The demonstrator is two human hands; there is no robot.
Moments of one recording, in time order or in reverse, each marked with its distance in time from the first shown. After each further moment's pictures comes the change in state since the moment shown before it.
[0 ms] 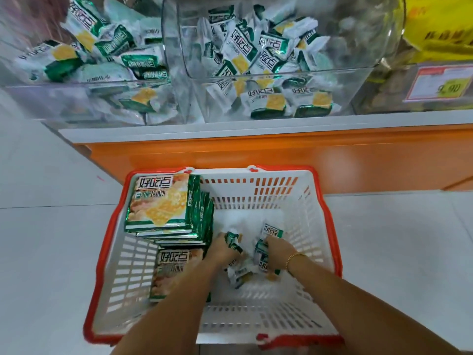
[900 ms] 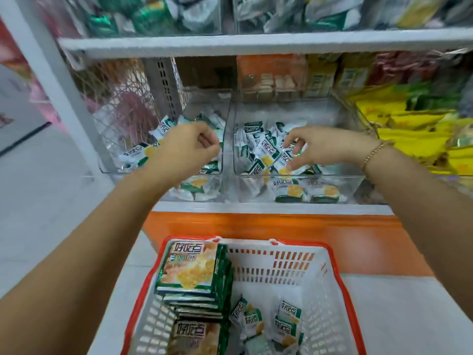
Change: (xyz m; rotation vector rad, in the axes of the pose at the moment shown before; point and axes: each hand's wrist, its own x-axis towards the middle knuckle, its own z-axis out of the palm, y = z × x) left_hand -0.202 0.191 -0.281 0.229 0.716 0.877; right_hand -0.193 -0.085 -0.348 -0.086 0.614 -0.380
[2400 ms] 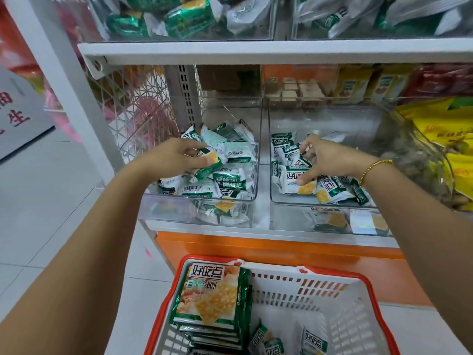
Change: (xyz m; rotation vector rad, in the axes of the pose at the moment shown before) left_hand 0.059 -0.100 -0.032 -0.076 -0.311 -0.255; right_hand 0.099 0.010 0.028 0.222 -0.012 0.054
